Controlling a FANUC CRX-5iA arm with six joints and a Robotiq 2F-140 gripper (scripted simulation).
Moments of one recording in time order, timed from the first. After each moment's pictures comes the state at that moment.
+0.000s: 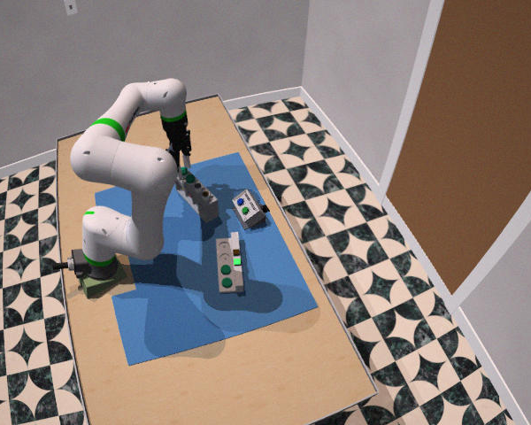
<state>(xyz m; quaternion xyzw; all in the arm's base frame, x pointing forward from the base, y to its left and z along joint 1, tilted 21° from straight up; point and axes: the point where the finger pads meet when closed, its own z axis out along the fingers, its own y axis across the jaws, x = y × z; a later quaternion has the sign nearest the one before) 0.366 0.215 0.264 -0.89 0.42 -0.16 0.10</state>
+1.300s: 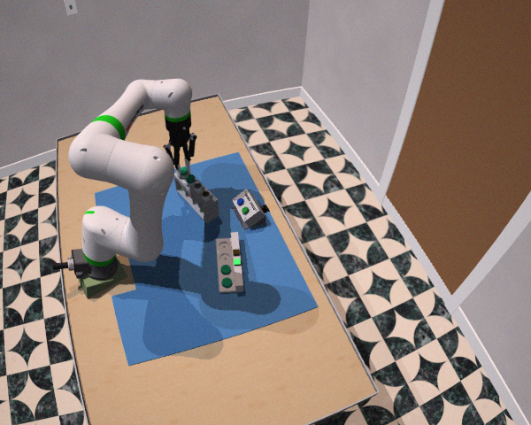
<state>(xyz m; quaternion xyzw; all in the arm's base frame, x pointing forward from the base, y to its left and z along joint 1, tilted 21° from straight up) 0.367 0.215 0.264 -0.76 0.63 -0.10 0.14</state>
